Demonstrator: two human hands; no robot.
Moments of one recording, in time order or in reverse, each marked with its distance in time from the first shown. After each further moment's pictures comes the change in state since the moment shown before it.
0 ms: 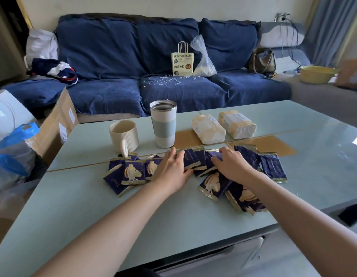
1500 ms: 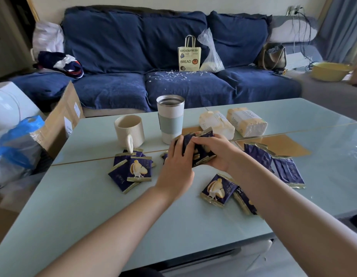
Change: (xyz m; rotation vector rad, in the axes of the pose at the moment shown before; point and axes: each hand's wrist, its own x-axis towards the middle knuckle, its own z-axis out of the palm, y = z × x) left_hand -0.003 -0.011 0.021 -0.017 0.366 0.192; right_hand 0.015 -0.067 0.005 1.251 -0.280 0.164
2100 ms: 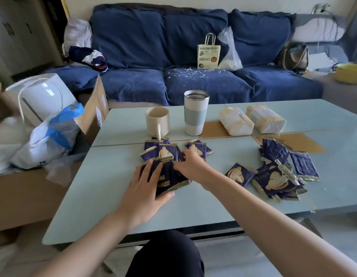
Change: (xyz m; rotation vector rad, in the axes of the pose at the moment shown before) left_hand -0.141 -0.079 -0.078 0.162 -0.183 -0.211; right_hand -0.066 0.052 0.115 -0.813 -0.093 -0.091
